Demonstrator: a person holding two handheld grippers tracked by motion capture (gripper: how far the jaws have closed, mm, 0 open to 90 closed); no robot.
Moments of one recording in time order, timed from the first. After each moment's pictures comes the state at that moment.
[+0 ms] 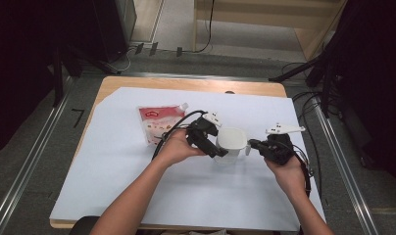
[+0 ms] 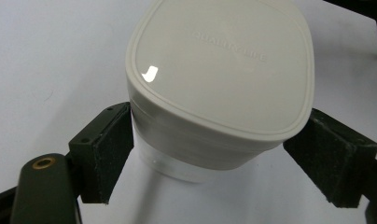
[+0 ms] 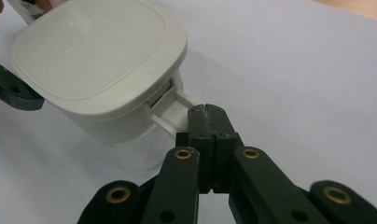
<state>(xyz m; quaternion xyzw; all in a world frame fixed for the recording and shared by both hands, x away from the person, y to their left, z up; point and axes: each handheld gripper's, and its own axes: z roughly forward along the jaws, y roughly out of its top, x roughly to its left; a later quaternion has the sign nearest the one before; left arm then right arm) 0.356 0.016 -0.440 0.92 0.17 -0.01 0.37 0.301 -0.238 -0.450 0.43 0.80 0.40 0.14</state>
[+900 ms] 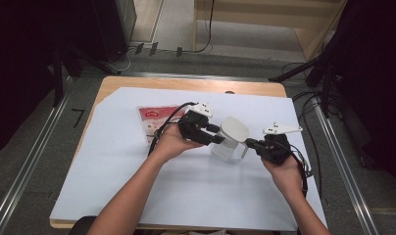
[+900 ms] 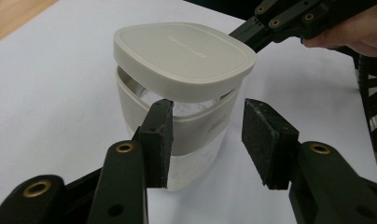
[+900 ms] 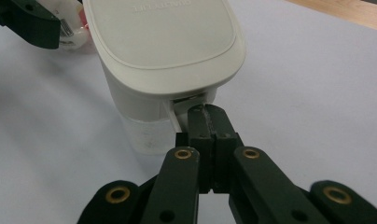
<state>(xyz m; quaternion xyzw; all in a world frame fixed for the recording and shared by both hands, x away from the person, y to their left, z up) 0.359 0.039 -0.415 0.89 0.17 0.00 0.43 0.300 -0.230 -0.447 0.42 0.80 0.41 0.14</state>
